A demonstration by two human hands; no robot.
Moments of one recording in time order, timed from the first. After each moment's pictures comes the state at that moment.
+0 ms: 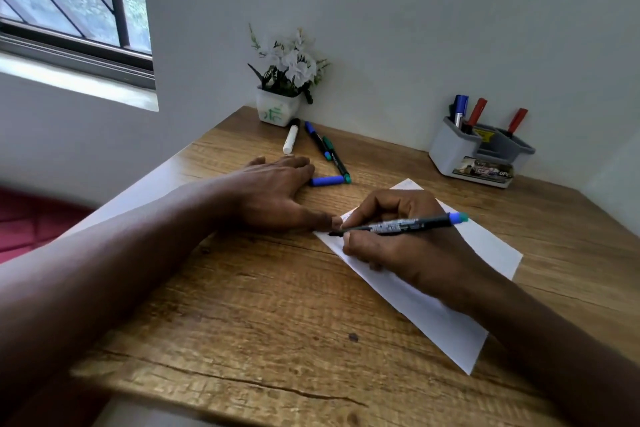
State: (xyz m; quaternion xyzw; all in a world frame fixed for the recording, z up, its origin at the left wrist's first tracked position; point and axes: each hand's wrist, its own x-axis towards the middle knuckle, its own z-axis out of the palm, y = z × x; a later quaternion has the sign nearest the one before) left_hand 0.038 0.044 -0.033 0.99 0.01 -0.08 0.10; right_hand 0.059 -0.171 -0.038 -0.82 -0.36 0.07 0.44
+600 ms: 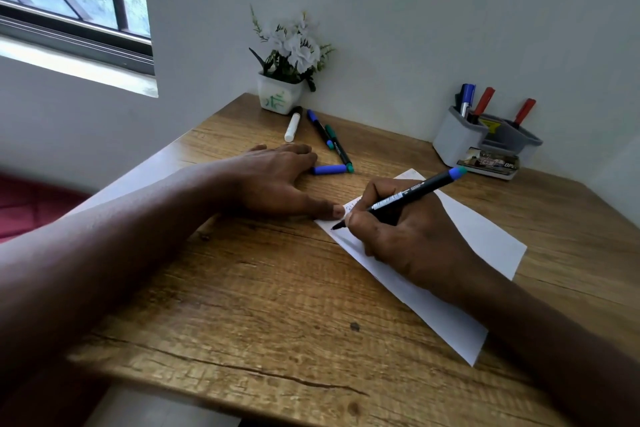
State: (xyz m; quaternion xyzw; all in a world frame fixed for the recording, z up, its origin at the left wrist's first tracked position) left_hand 0.034 0.041 -0.029 0.99 0.02 -0.08 0.11; right_hand 0.060 -0.164 -0.046 -0.81 -0.37 0.03 0.44
